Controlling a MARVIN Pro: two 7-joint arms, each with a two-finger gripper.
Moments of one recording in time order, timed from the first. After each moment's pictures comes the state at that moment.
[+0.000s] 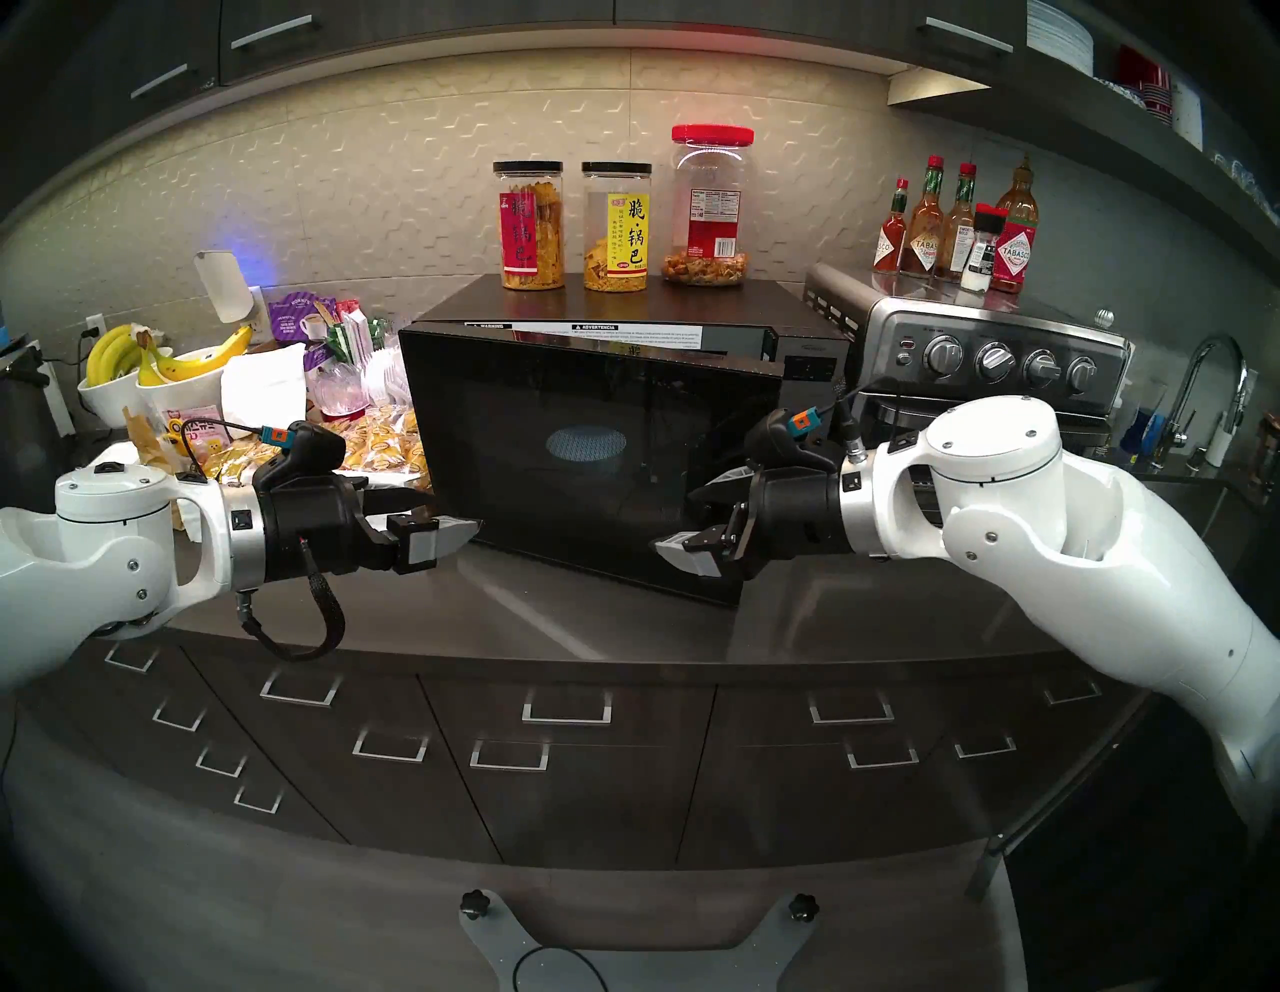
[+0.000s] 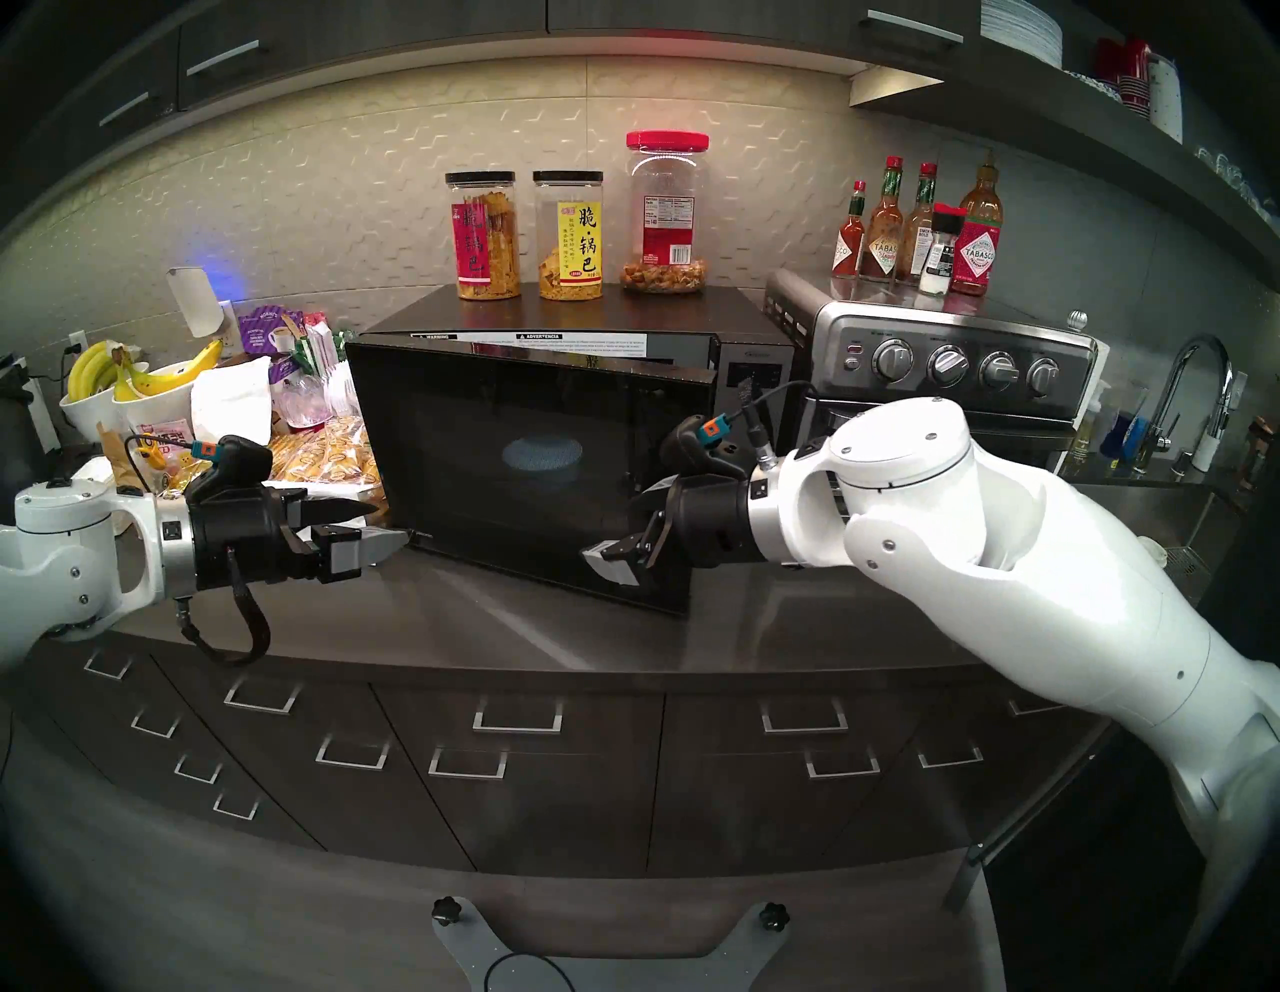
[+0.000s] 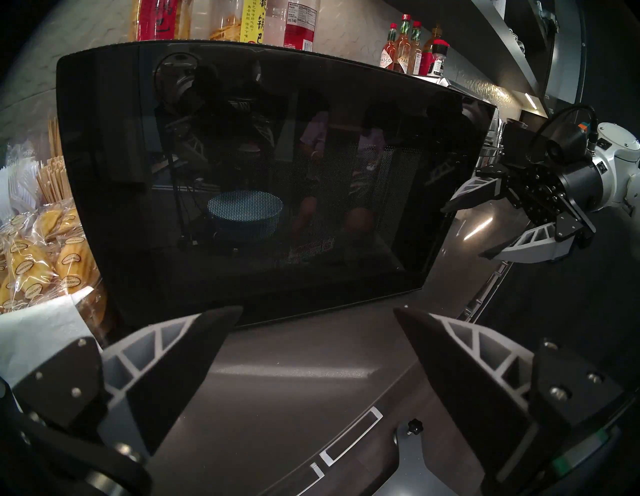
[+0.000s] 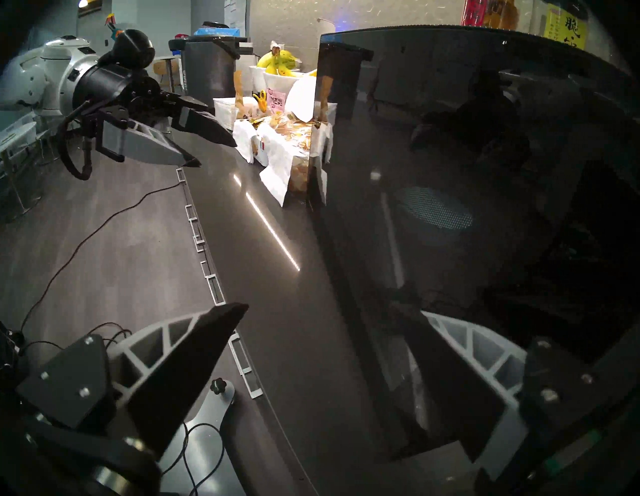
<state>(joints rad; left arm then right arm) -2.53 -0.11 2.77 -2.15 -1.54 0.14 -0.22 -0.75 -0.59 0.73 -2.11 1.04 0.74 0.12</state>
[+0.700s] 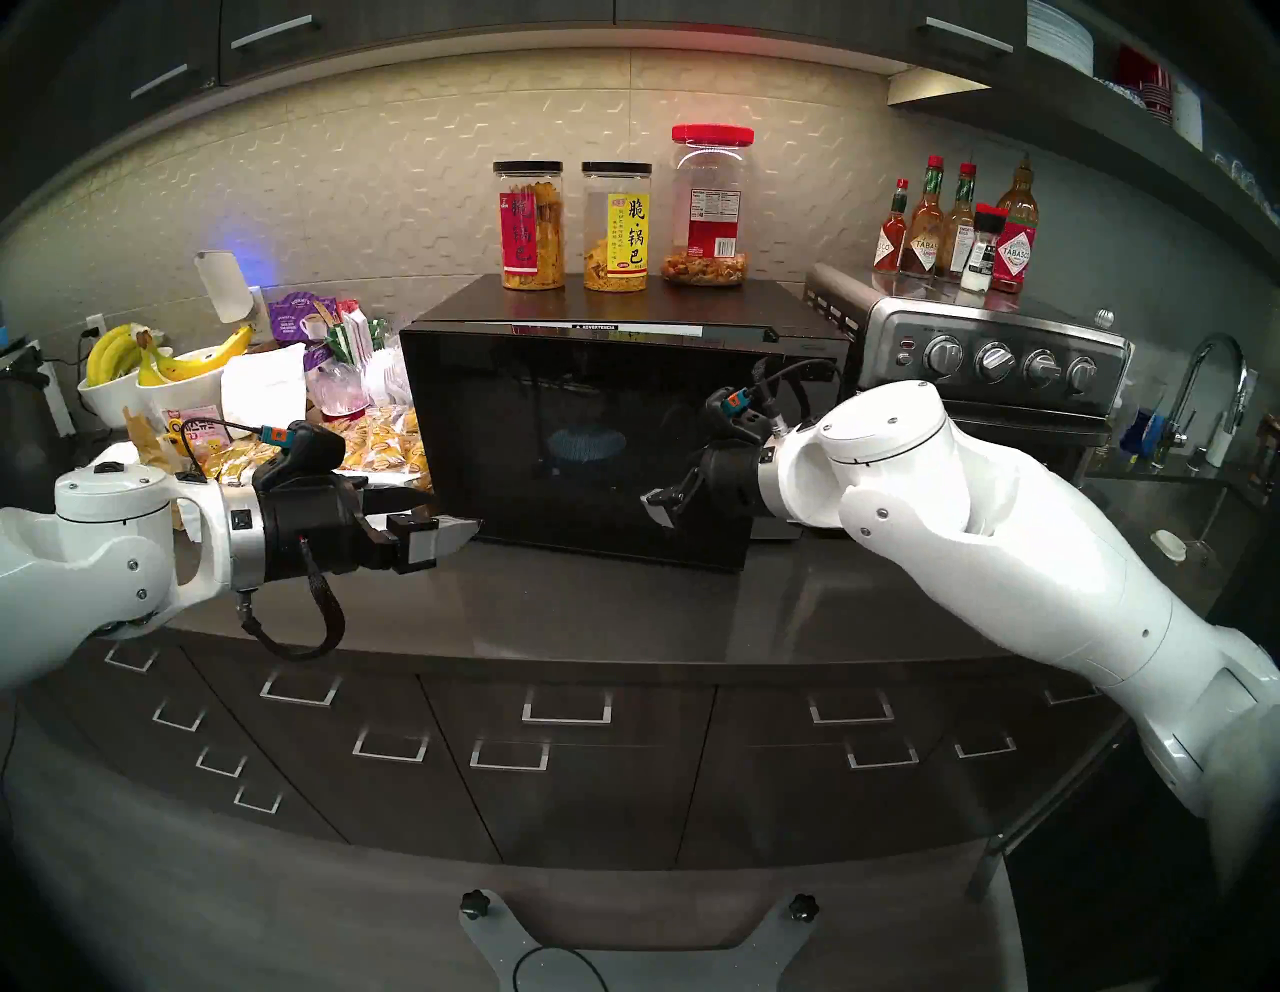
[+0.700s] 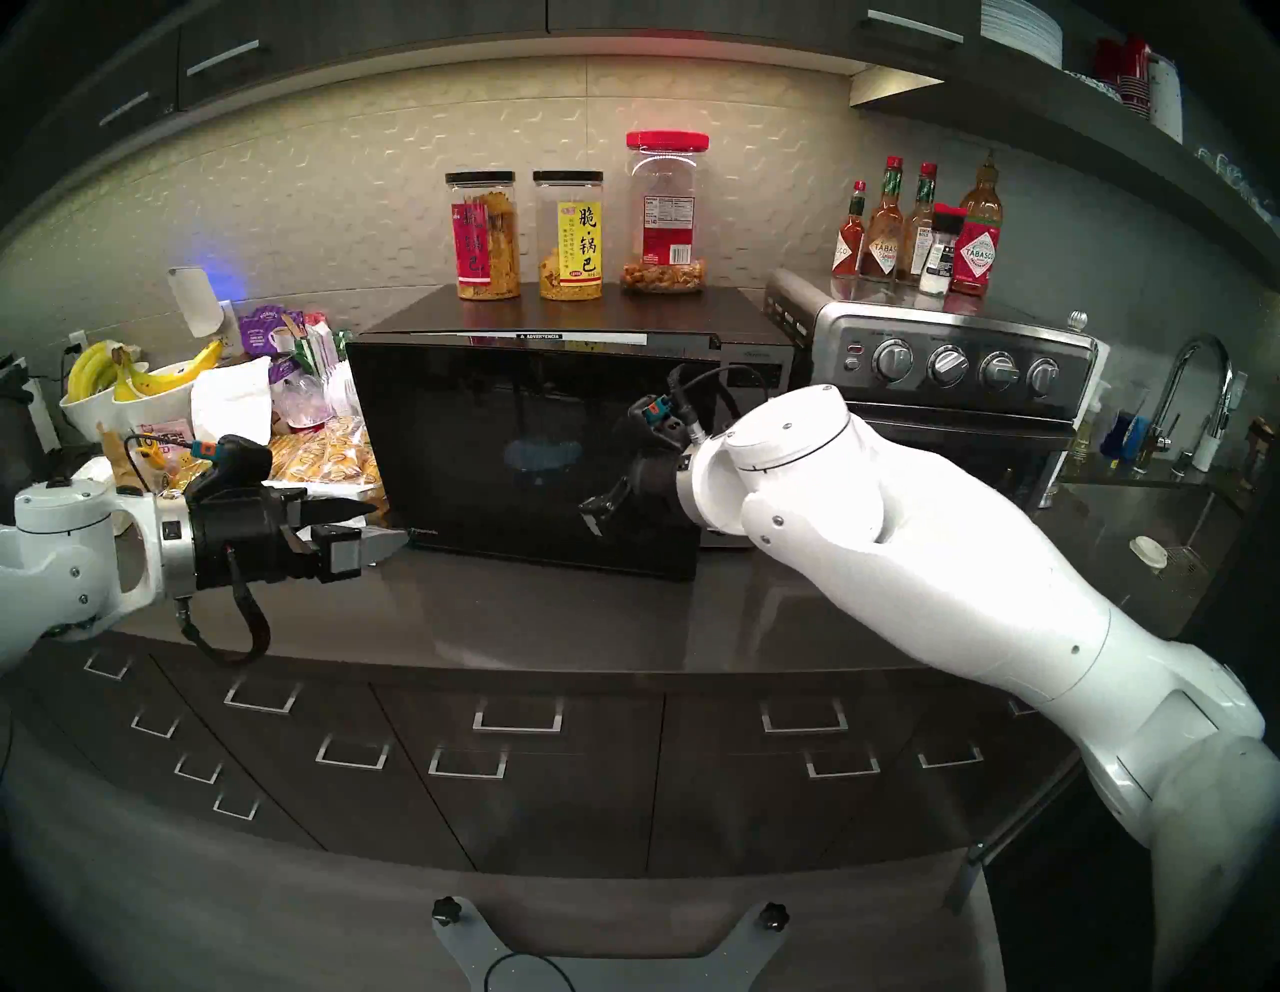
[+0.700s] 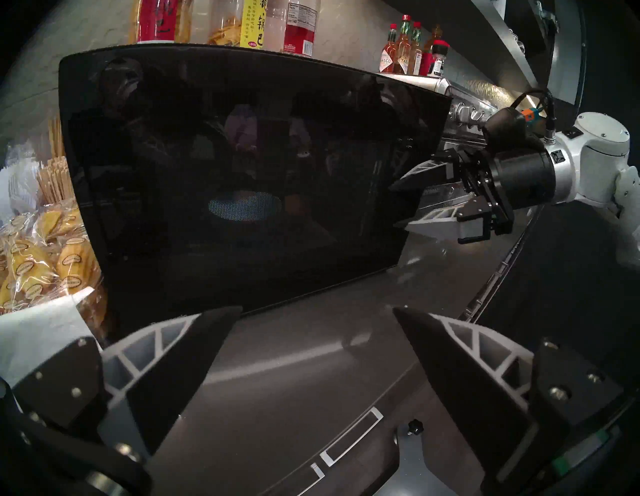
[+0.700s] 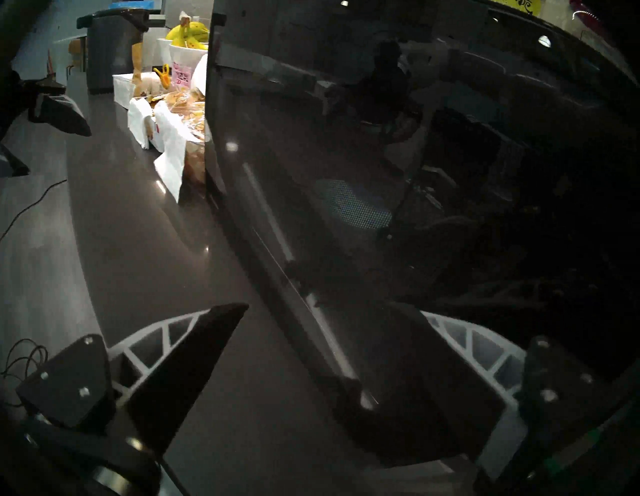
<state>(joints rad) -2.54 -0.11 2.78 -2.15 -1.54 0.14 -0.22 -0.67 -0.82 0.66 -1.96 0.99 0.86 -0.20</state>
